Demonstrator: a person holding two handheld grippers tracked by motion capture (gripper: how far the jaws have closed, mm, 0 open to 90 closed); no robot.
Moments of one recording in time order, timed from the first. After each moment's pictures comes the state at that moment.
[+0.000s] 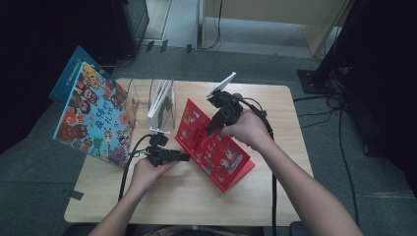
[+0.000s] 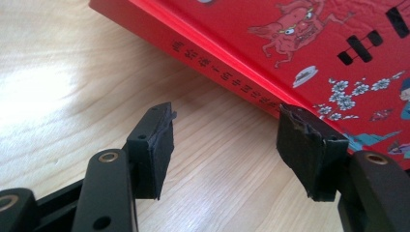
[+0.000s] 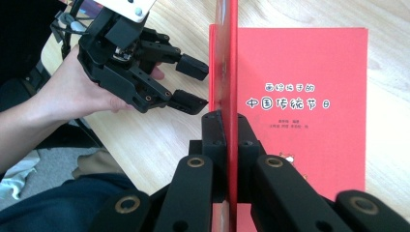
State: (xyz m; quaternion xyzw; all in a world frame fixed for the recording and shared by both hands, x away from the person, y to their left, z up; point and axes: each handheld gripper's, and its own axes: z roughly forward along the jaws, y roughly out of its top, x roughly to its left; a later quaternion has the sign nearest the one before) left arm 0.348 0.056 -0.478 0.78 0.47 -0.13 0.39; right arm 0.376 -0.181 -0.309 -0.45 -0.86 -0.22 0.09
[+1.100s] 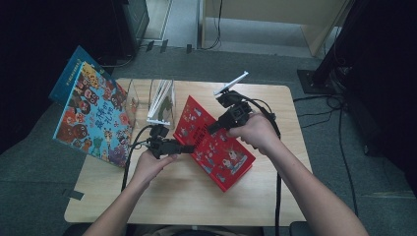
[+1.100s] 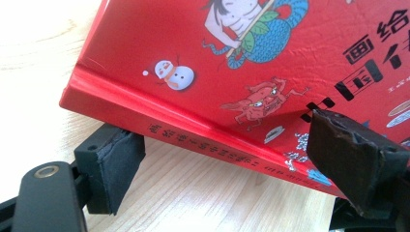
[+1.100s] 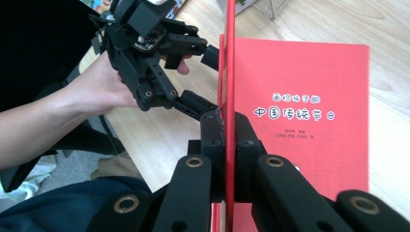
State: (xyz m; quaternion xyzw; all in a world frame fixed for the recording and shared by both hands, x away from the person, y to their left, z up) left arm 0.360 0.053 -0.451 0.77 0.43 -0.14 0.45; right arm 0.359 -0.200 -0.298 -0.42 -0.85 -0.29 0.10
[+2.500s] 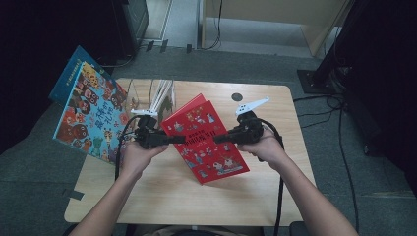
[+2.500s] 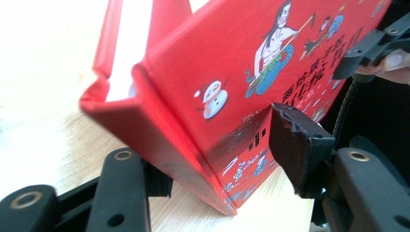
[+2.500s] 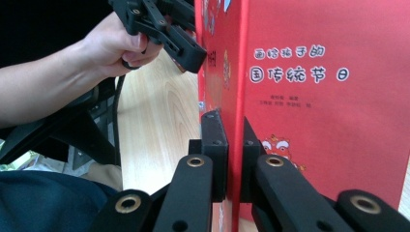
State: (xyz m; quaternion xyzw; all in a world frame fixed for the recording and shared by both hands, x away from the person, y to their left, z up) left arm 0.366 0.084 -0.413 0.78 0.37 -0.13 0.49; right arm 0.349 -0.251 -0.372 -0.28 -0.83 -0.47 0.09
